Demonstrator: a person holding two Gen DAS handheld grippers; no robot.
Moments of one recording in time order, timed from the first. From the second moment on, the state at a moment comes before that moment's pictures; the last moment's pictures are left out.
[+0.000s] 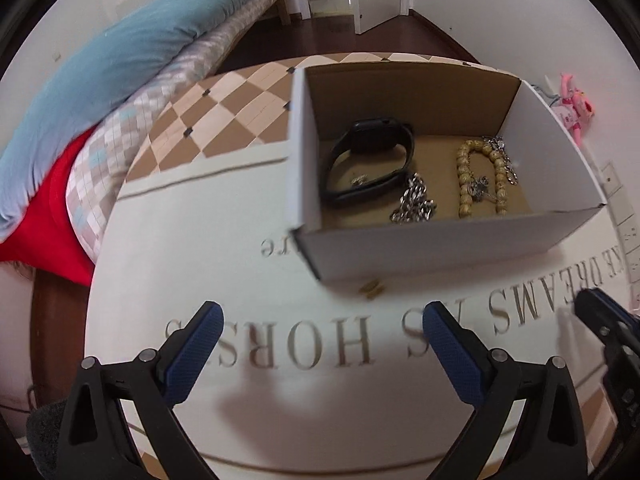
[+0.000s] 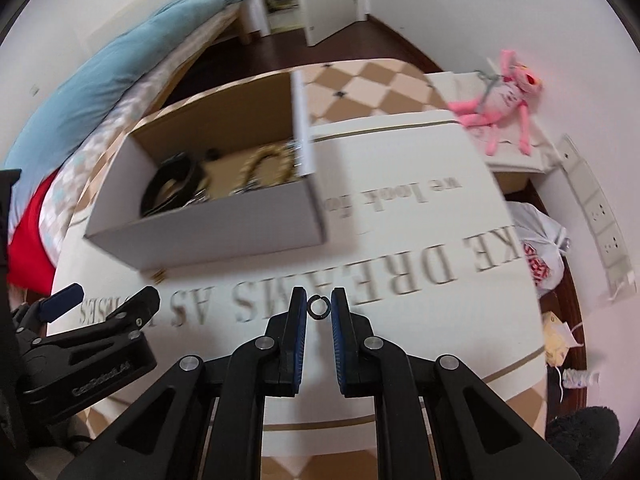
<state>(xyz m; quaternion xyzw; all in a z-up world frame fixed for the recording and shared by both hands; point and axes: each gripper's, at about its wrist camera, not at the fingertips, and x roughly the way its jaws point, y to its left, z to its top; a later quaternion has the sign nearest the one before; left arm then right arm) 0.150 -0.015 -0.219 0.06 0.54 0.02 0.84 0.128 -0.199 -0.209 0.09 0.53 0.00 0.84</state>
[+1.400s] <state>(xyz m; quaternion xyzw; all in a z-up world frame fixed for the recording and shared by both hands) 0.175 0.000 -0.122 -0.06 0.53 -0.08 0.84 0.167 -0.204 -0.137 0.16 0.50 0.10 0.85</state>
